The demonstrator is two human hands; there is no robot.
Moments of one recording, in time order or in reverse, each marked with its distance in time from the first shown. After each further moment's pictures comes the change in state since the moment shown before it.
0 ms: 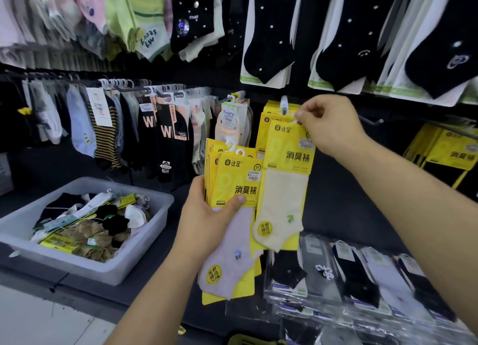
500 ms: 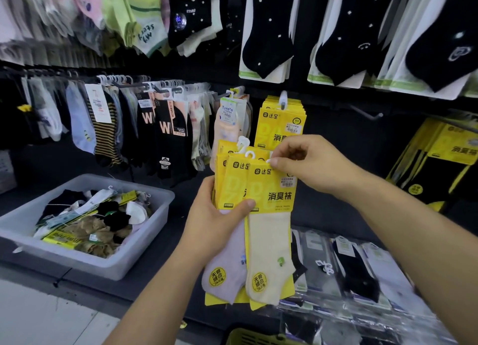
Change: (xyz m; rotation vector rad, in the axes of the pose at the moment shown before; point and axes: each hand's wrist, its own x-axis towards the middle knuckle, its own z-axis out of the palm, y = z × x) left_hand -0.008 0.000 0.010 -0.046 -0.084 -0.019; right_hand -0.061 0.002 0.008 0.105 -0.445 -0.044
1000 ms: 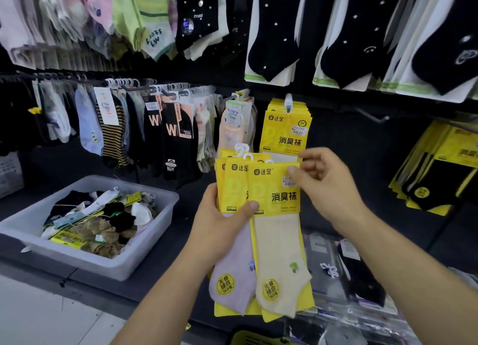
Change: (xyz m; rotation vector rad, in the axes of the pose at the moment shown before) left_hand -0.003 -0.006 0.001 -0.075 0.008 -0.114; right_hand -0.026 0.027 0.031 0.364 0.360 0.154
